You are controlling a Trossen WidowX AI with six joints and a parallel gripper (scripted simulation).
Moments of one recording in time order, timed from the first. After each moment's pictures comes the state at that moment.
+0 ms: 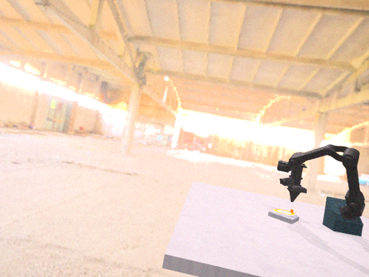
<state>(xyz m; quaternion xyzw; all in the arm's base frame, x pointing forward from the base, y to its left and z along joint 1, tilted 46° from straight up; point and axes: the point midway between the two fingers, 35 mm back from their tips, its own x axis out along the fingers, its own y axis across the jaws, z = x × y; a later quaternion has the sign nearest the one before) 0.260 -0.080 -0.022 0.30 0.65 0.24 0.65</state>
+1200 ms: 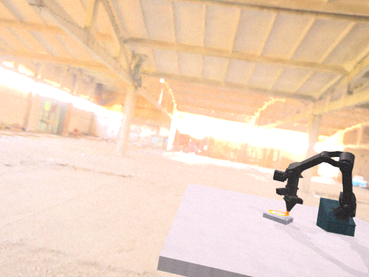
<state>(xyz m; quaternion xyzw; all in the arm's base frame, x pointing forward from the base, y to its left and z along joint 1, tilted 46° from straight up) 0.254 -0.032 -0.038 0.31 0.65 0.24 0.65</state>
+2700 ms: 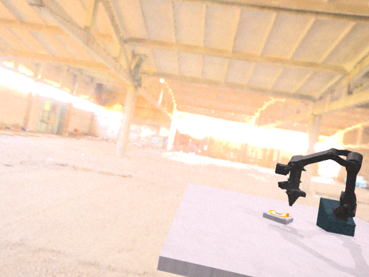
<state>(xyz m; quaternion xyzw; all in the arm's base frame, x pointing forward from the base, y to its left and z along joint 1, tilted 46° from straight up) 0.257 -0.044 0.008 0.31 0.65 0.24 0.65</state>
